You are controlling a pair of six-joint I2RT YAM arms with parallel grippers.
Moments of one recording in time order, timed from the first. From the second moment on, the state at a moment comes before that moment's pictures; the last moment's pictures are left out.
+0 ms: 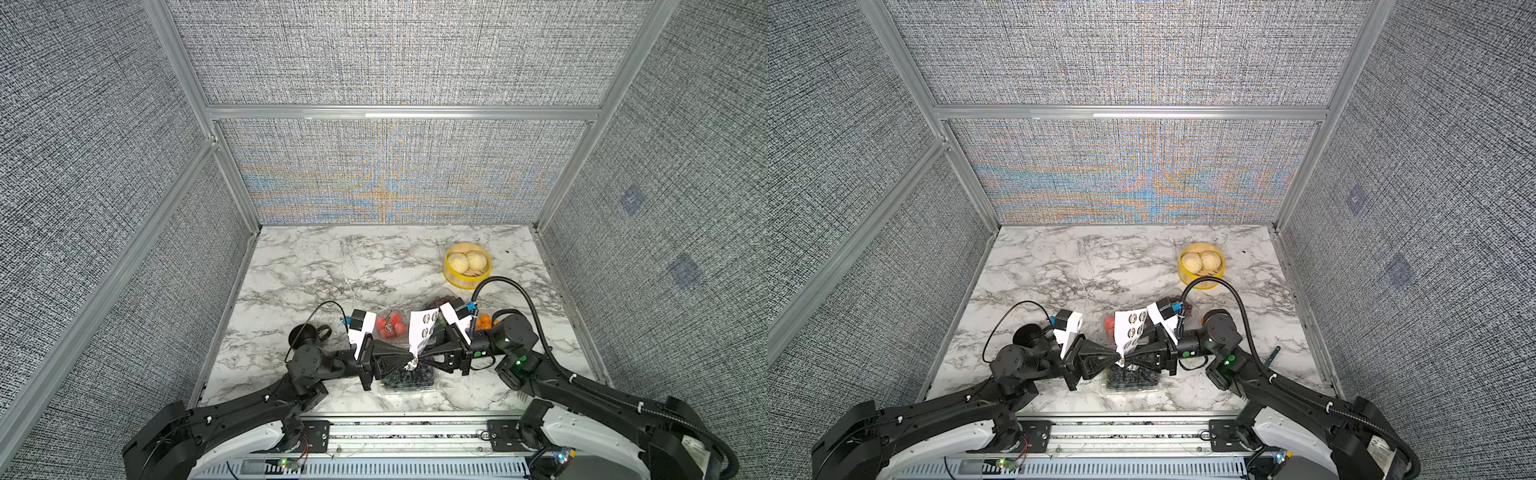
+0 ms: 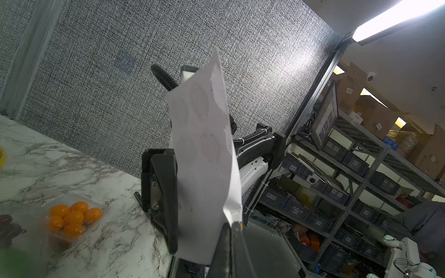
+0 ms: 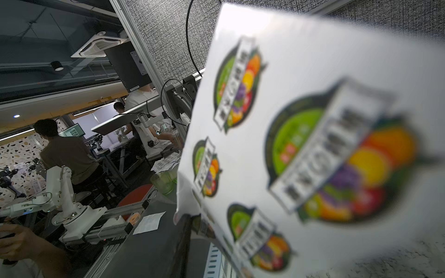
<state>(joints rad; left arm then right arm) -0.98 0.92 0.25 1.04 0.61 -0.76 0.77 0.99 0.44 0.78 -0.94 0.60</state>
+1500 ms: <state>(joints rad) -0.98 0.87 0.23 1.00 0.58 -0.74 0.78 1.02 0.40 0.84 -0.90 0.62</state>
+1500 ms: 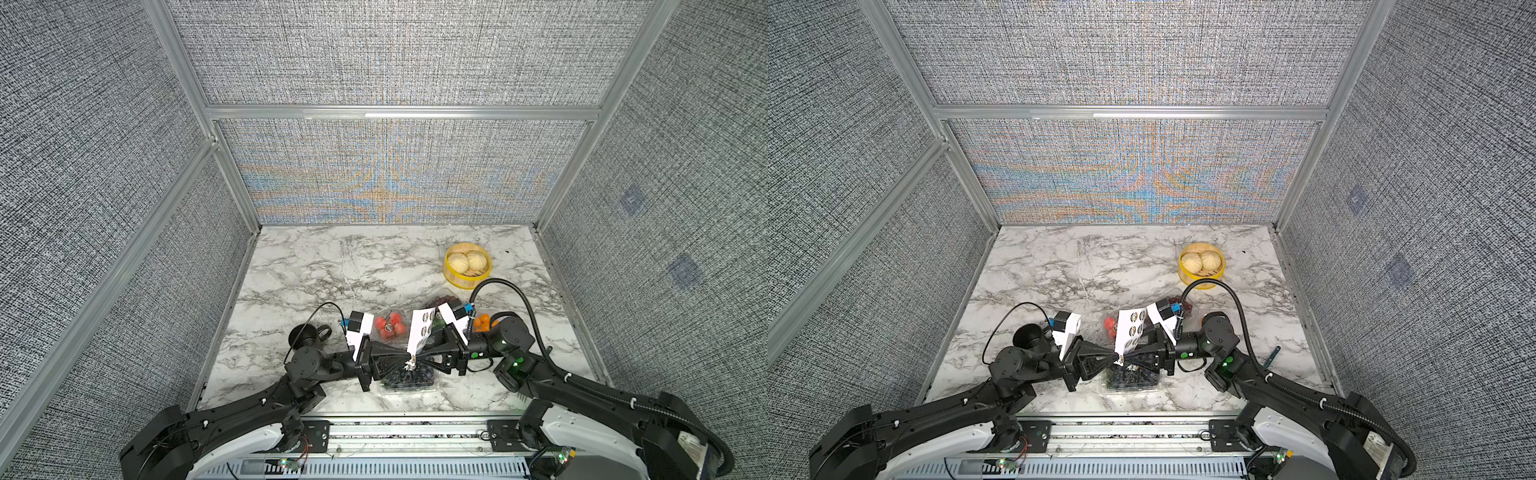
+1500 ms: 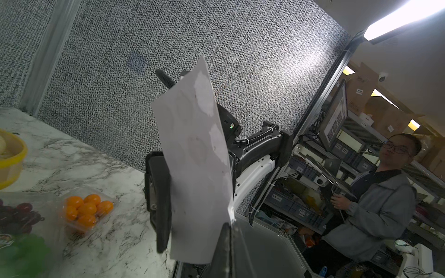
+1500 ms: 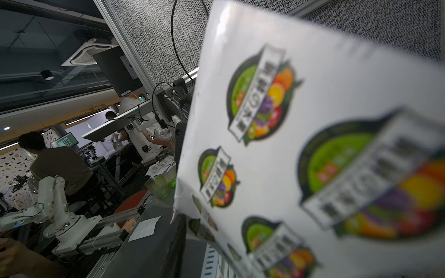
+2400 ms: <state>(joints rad) -0.97 0.89 0.24 1.01 0.57 -0.74 0.78 1.06 0.43 0.90 -0.95 0.62</state>
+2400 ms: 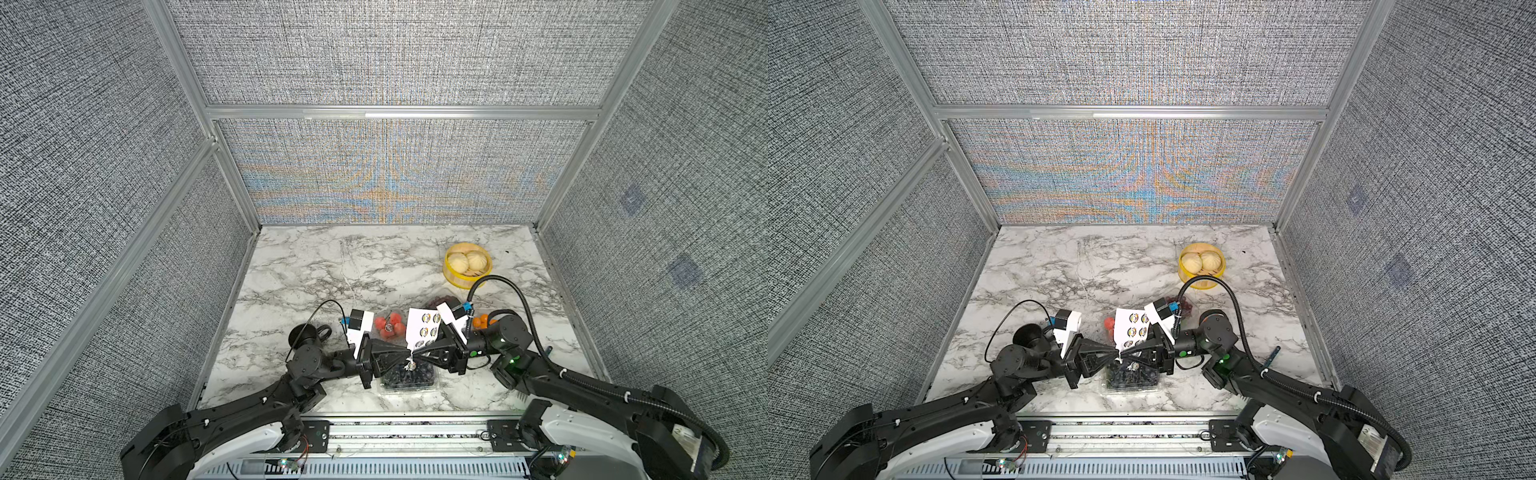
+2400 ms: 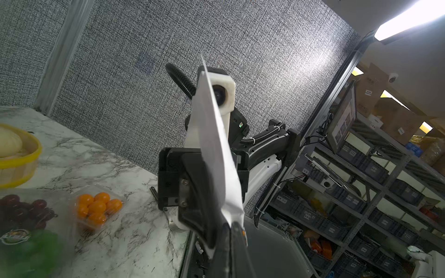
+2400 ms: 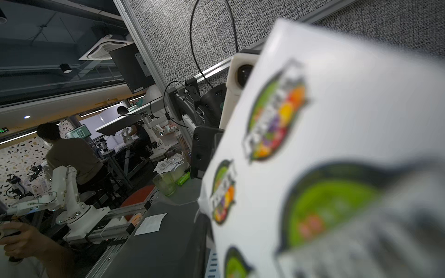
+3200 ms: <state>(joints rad) -0.97 0.97 0.22 1.15 0.61 -0.85 0.77 0.98 0.43 0.74 -0.91 0.49</state>
